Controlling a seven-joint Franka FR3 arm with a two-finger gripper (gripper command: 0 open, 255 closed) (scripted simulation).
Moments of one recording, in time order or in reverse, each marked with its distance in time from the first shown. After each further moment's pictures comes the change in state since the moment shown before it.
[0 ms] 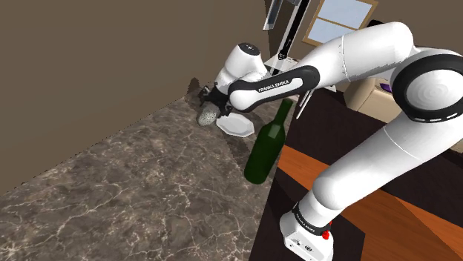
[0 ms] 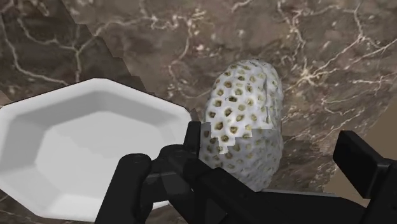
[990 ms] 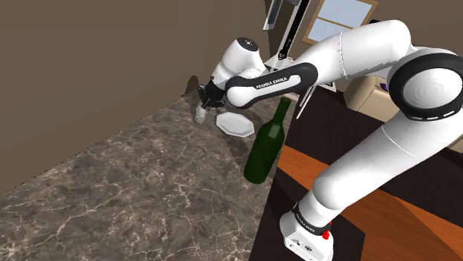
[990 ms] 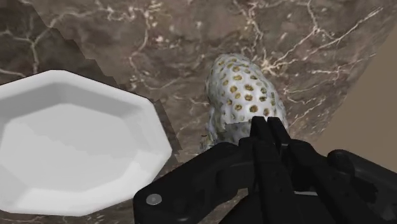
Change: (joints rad) arm -0.001 0.022 0.015 0.050 -0.017 0.032 0.020
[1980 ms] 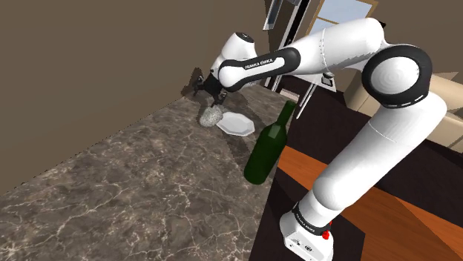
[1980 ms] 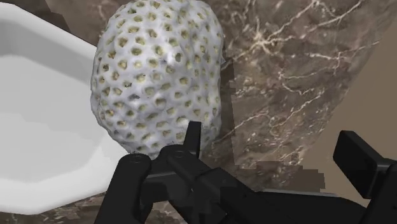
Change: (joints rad) arm 0.016 0.152 -0.090 0.172 0.171 -0.072 -0.283
